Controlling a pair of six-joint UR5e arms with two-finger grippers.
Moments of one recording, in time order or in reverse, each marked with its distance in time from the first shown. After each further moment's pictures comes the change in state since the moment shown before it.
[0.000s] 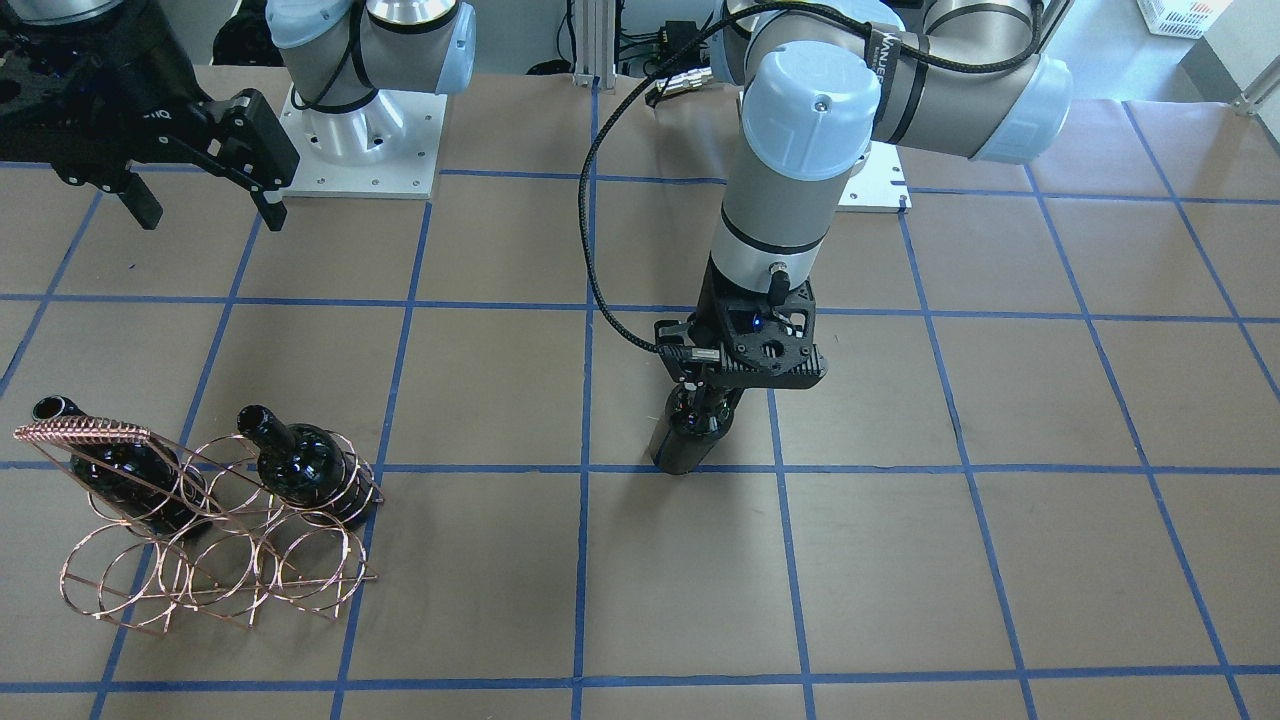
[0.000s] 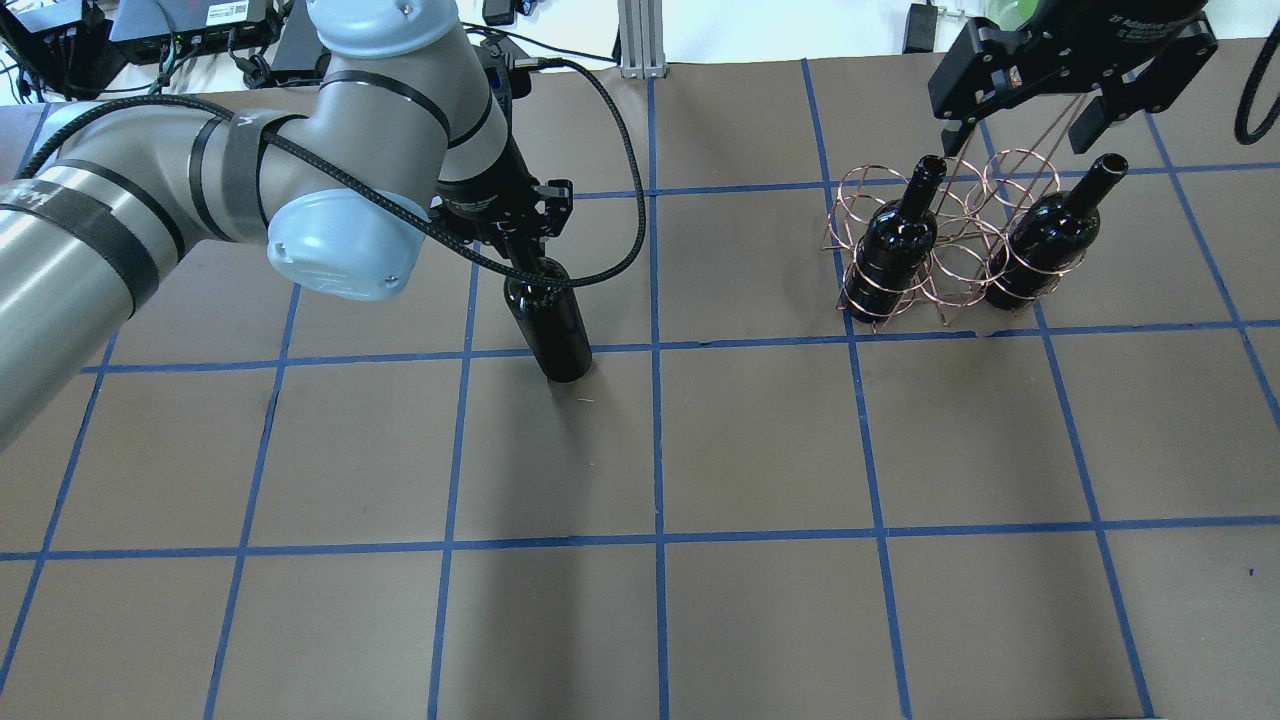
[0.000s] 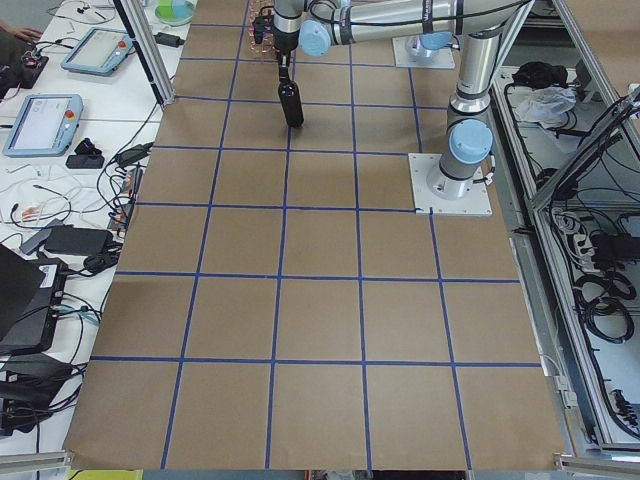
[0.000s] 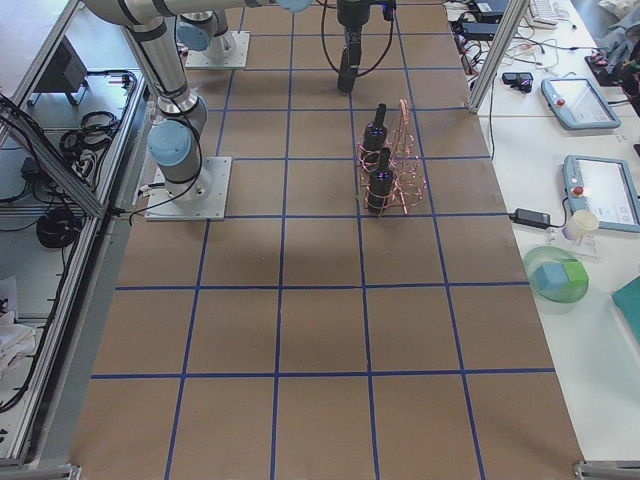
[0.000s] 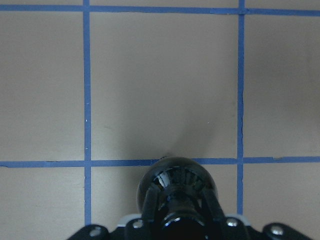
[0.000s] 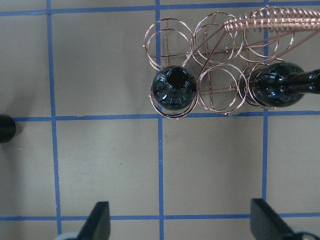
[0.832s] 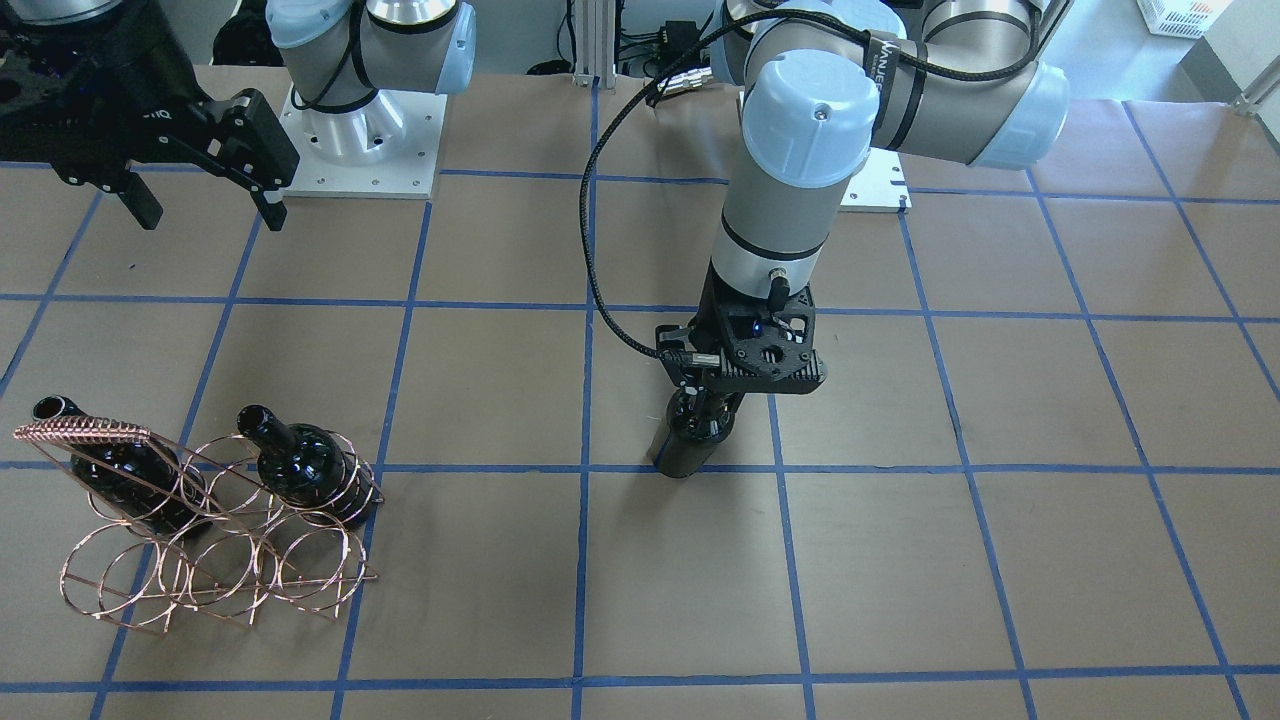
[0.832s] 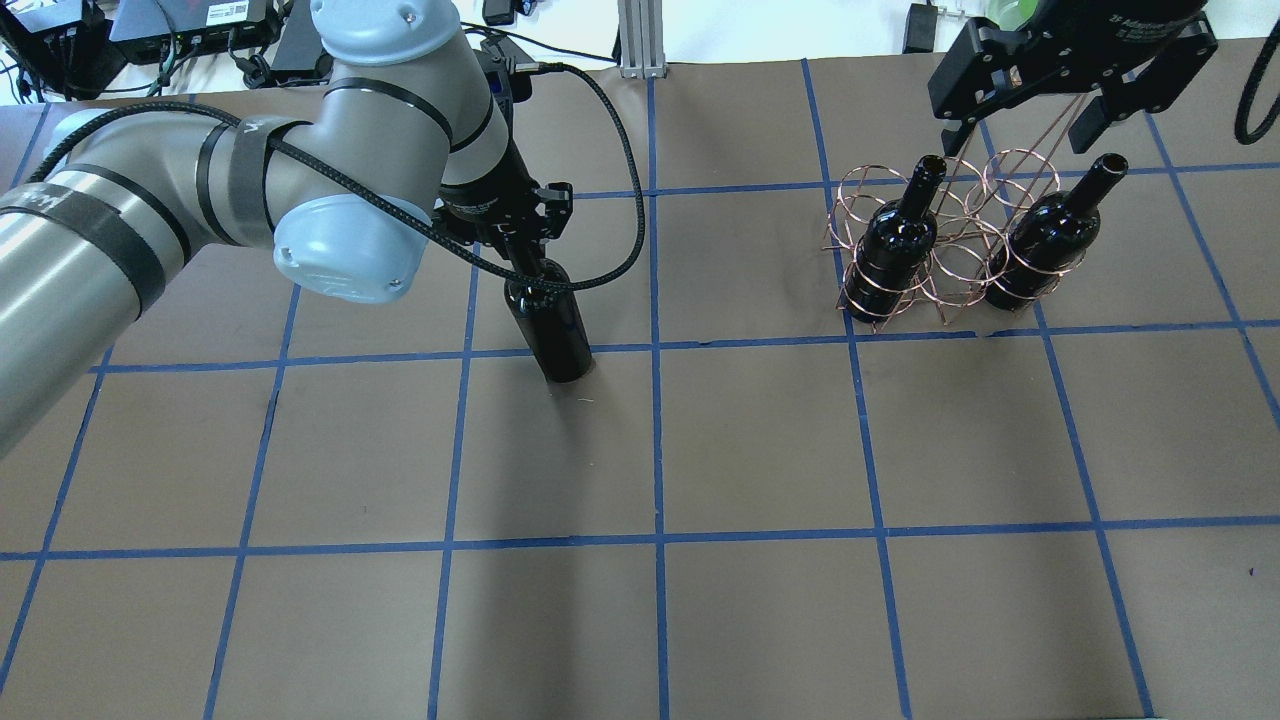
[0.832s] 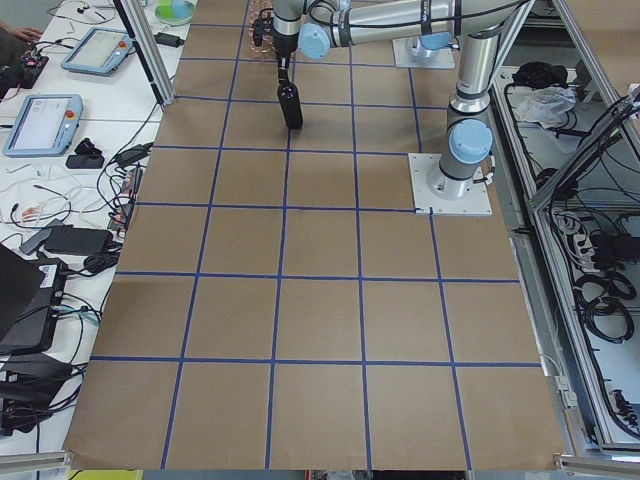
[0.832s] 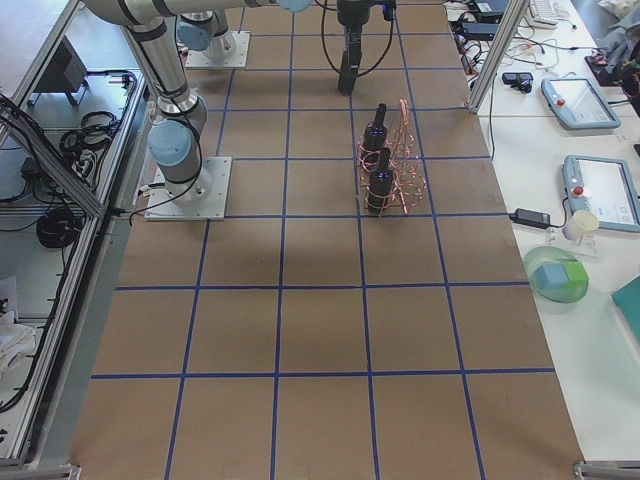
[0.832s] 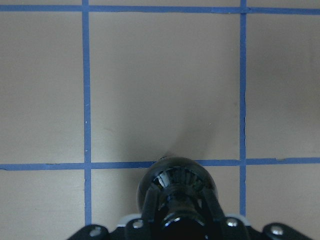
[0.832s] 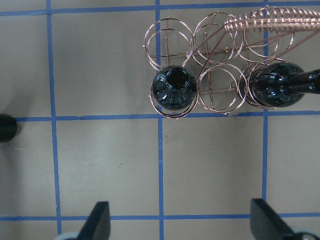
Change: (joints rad) left arm 0.001 -0.006 -0.009 0.011 0.001 0.007; right arm 0.000 0.000 0.000 0.000 0.000 0.000
